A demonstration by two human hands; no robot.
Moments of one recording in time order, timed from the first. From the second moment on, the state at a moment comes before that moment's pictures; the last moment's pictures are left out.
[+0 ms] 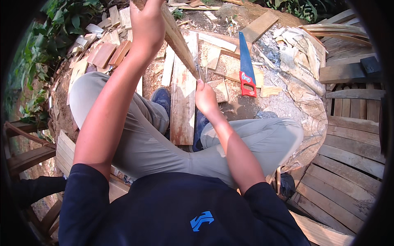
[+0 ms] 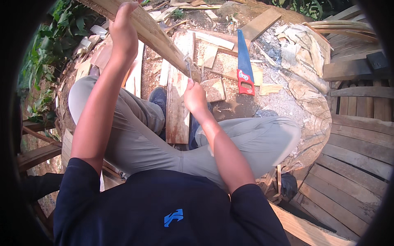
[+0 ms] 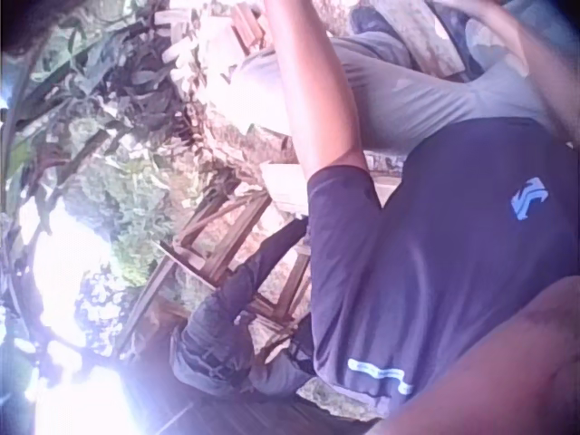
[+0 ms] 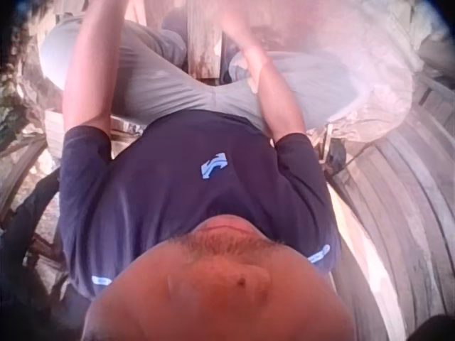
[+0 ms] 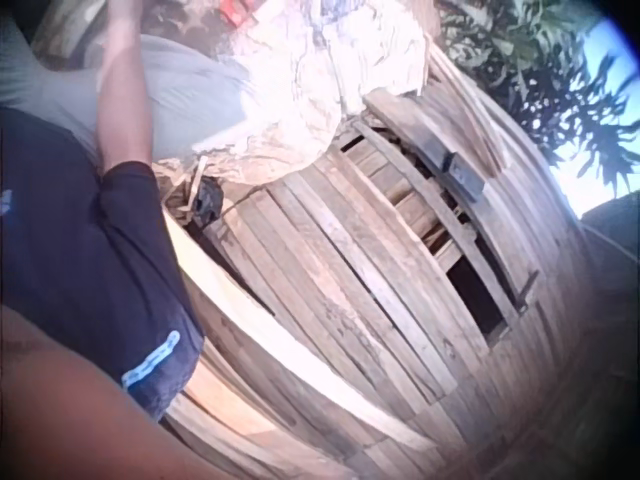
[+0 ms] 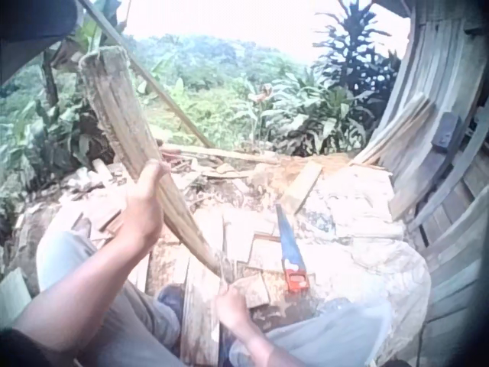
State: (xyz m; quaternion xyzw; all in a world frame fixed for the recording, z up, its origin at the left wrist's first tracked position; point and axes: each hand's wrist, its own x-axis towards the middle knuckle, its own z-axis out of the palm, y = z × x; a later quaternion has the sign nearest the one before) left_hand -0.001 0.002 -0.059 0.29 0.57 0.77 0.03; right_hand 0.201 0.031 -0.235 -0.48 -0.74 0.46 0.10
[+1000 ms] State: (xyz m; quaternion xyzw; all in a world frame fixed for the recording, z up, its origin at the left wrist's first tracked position) left_hand 0.004 -0.007 -0.044 0.34 0.52 0.78 0.07; right_hand 0.190 0.020 -0.159 -0.44 -0.78 0.43 0.13
